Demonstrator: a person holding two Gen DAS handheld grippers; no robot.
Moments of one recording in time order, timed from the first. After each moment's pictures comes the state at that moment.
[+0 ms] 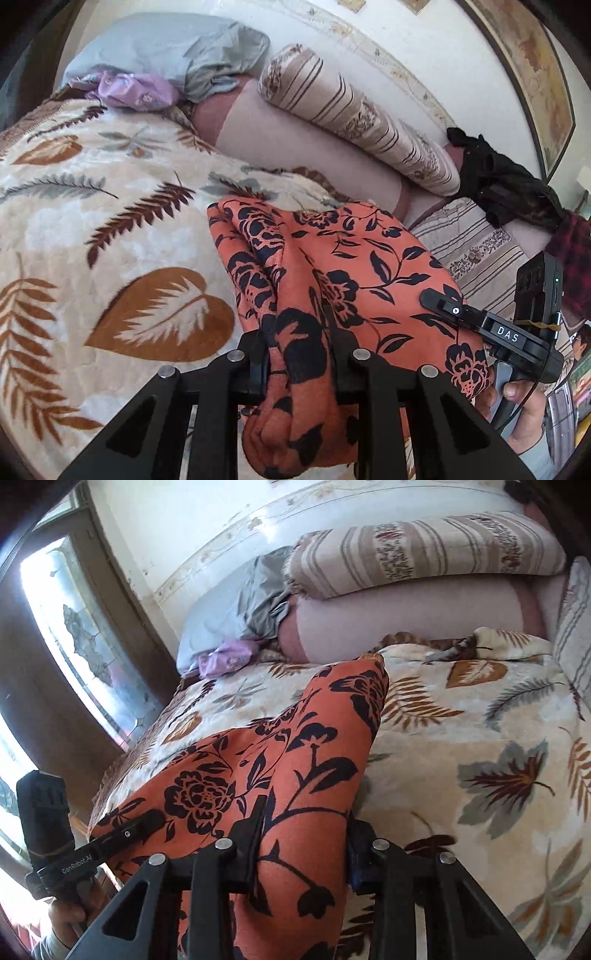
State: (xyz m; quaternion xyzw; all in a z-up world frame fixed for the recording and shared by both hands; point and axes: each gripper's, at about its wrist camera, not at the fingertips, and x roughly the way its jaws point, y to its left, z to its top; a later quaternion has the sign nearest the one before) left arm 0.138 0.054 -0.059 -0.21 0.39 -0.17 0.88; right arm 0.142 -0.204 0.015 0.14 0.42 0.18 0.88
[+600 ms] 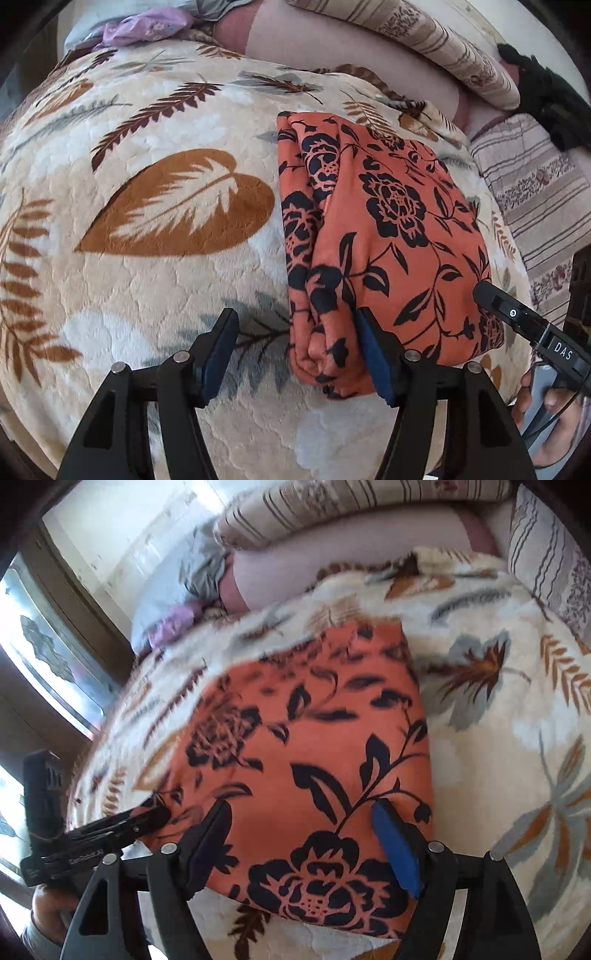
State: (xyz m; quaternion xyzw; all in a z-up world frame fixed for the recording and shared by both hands) left arm 0.113 0.026 -0.122 -0.14 0.52 -0.09 0.84; right arm 0.097 -0.219 -0.064 0.15 0.49 0.12 0.85
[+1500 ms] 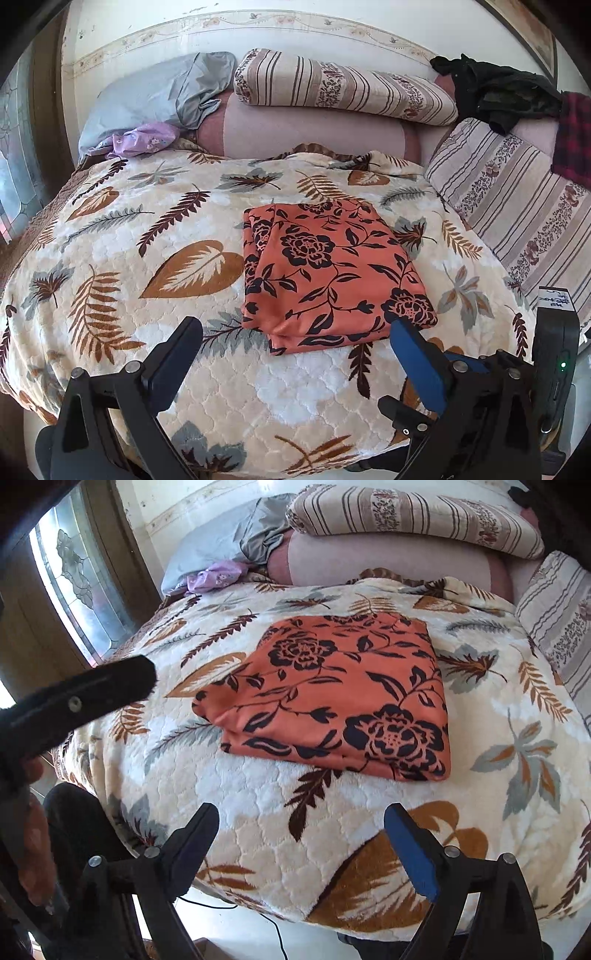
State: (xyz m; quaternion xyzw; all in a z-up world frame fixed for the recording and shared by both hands) left arm 0.009 -0.027 -0.013 -0.02 0.39 -0.08 0.92; right arm -0.023 -0.166 -0.037 0.03 0.50 0.13 0.86
